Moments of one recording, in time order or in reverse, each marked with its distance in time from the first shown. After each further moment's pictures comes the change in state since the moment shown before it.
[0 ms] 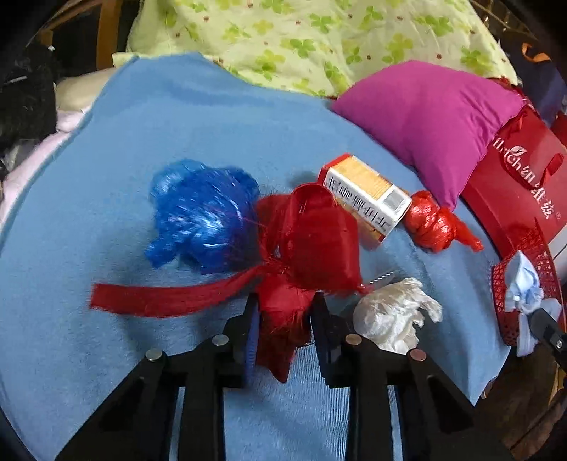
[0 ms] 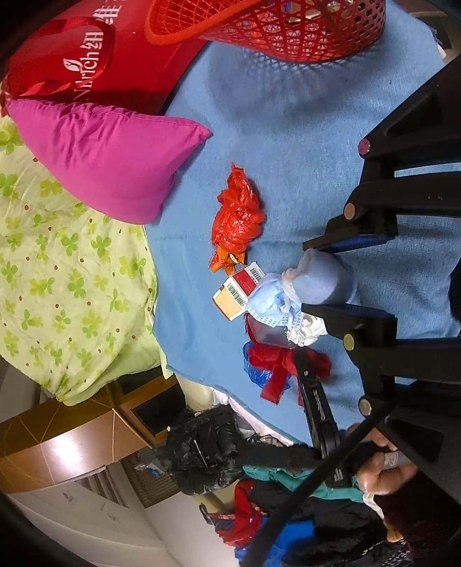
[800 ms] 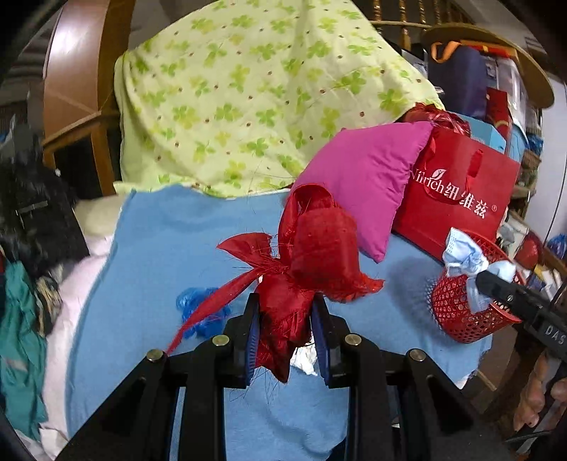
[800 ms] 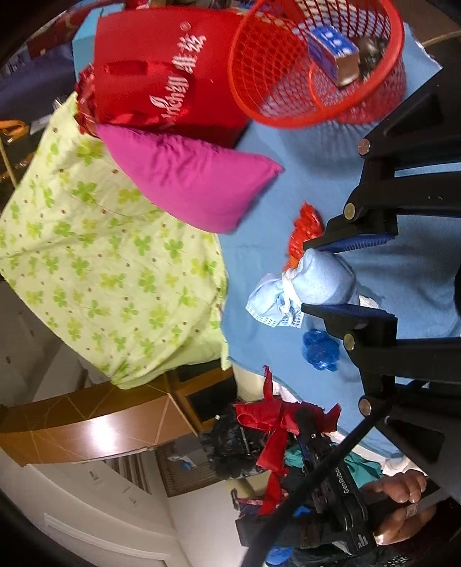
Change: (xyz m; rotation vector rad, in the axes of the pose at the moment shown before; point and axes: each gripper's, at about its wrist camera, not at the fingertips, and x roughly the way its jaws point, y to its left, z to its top) left arm -0.172 -0.114 -0.006 0.252 -0.312 0.085; right arm -0.126 0.003 0.019 -0.025 -0.261 -0.031
